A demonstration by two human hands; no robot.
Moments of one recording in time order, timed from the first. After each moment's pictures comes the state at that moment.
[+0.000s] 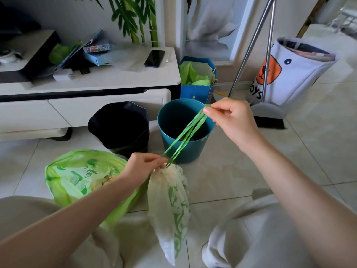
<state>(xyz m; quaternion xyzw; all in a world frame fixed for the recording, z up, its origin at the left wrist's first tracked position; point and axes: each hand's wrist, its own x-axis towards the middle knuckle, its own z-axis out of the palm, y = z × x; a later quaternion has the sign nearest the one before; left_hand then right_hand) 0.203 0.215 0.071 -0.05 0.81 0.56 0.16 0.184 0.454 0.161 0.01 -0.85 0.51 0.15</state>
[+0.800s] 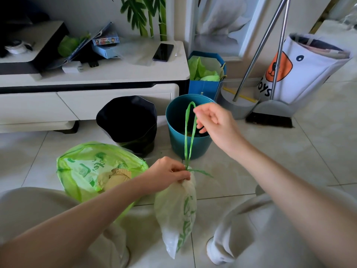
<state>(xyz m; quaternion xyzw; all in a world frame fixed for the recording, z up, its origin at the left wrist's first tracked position) 0.218 0.224 0.081 0.14 0.86 0.40 0.29 0.184 0.407 0.131 0.03 -0.83 0.56 0.06</state>
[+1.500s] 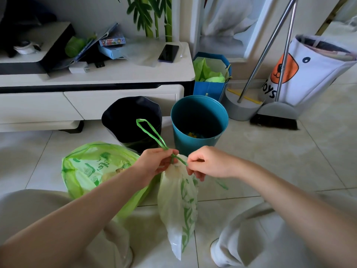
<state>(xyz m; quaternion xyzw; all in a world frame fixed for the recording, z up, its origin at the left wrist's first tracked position) 0.195 0.197 0.071 -0.13 0.69 0.65 0.28 0.210 0.389 0.110 0.16 -0.88 0.36 -0.27</state>
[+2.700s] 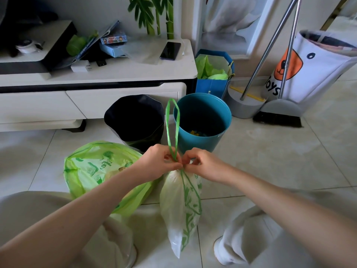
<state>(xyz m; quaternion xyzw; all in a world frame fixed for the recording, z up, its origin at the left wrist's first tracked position) 0.194 0.187 0.084 0.14 0.88 0.41 0.21 0.208 0.374 0.062 0.12 -0.86 0.45 -0.20</state>
